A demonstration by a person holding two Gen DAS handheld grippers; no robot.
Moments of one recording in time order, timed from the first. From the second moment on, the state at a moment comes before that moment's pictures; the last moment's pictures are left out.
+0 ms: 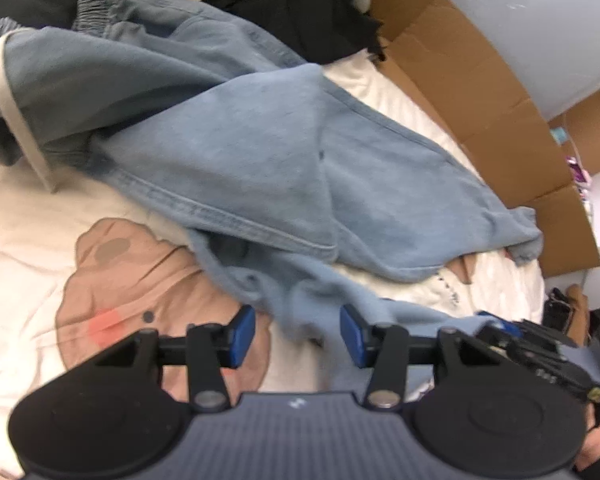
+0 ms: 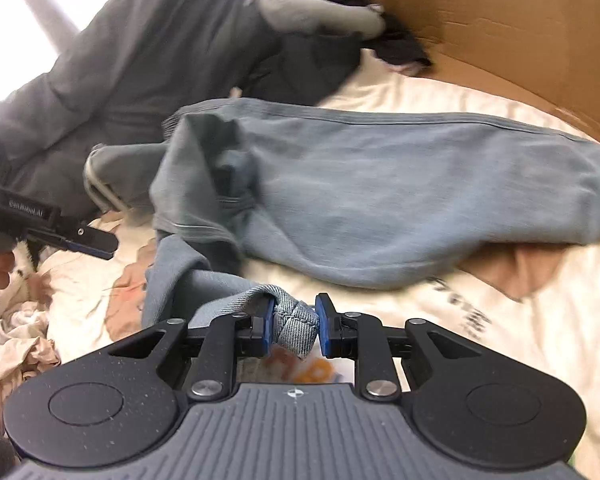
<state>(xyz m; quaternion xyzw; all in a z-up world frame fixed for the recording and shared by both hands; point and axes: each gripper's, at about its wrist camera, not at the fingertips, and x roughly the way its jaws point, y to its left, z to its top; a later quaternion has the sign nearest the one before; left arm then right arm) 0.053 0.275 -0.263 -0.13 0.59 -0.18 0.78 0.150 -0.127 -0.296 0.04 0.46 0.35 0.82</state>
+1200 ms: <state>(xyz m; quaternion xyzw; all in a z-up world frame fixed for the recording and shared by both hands) 0.146 0.409 -0.278 -0.14 0.51 0.07 0.85 0.148 -0.305 -0.269 0.06 0.48 0.07 0.87</state>
